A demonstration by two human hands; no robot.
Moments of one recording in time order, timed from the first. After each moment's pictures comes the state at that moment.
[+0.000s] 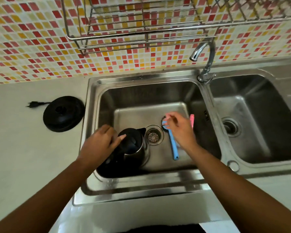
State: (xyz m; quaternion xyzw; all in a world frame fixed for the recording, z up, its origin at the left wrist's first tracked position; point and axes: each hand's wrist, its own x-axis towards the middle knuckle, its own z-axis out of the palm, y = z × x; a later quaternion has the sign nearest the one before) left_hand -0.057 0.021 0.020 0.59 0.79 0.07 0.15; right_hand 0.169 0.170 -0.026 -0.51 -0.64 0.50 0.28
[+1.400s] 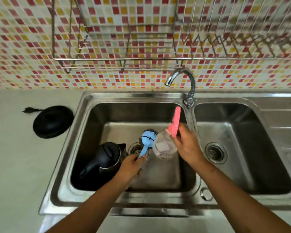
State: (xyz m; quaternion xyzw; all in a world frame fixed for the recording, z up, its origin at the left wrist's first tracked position) left_hand 0.111 0.091 -0.035 0.16 0.75 0.38 0.52; right_hand 0.263 0.227 0.002 -0.39 -0.80 0.36 0.29
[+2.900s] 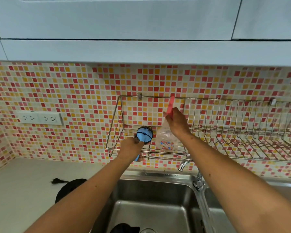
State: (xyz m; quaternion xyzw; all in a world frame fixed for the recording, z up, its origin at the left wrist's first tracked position) left_hand -0.019 0.190 0.233 0.35 0.78 0.47 0.22; right_hand 0.096 0.348 0.274 -0.37 -0.81 0.24 0.39
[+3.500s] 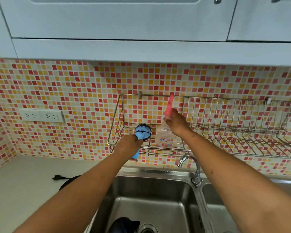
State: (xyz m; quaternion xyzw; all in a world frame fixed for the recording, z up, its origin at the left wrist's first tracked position) left_hand -0.029 0.182 0.231 0.44 0.84 0.28 0.11; right_hand 0.110 0.335 0.276 -0.39 -0.85 0.21 0.29
